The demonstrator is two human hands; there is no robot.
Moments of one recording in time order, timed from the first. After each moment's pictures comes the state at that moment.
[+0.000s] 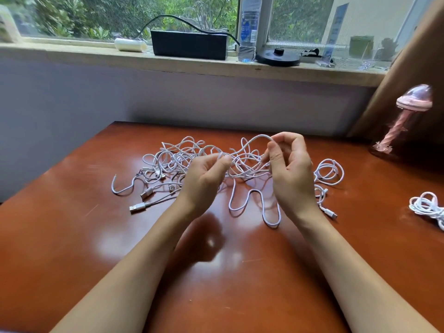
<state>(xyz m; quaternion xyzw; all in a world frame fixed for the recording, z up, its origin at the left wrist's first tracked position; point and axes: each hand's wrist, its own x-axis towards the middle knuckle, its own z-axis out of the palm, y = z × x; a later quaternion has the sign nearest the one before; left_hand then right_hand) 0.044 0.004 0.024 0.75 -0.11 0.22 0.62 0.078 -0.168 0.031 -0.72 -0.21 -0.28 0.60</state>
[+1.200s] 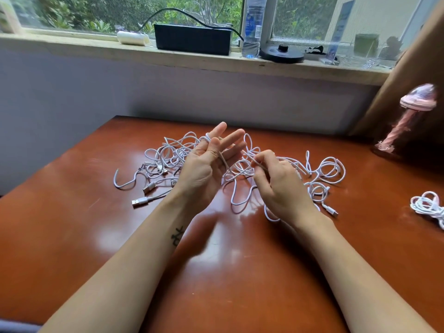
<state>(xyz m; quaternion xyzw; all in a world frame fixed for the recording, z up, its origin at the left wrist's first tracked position) 0.044 -0.002 0.040 0.43 -0.08 0.08 0.90 0.084 -0.174 0.005 -0.86 -0.31 -0.26 0.32</state>
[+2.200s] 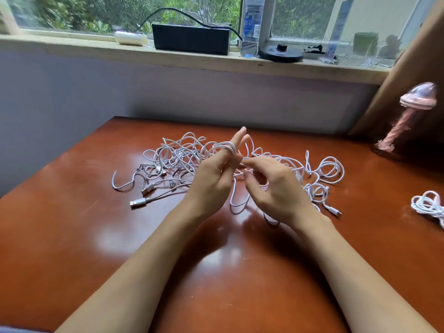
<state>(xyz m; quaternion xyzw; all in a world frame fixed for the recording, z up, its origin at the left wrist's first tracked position) 0.048 -0.004 0.014 0.77 -0.21 0.23 0.55 0.081 -0.168 0.011 -0.82 -0.38 -0.28 0.33</state>
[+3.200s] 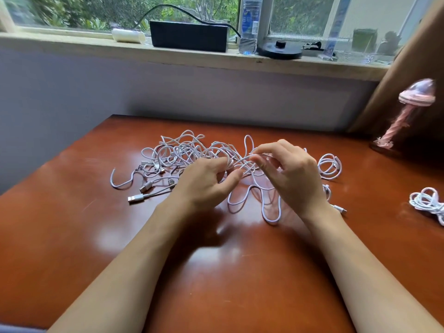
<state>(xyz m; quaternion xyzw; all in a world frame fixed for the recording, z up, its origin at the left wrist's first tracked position) 0.048 0.018 0.008 0.90 -0.16 0.25 0.33 0.094 -0.189 0.018 -0.82 -0.33 -0.40 0.25</state>
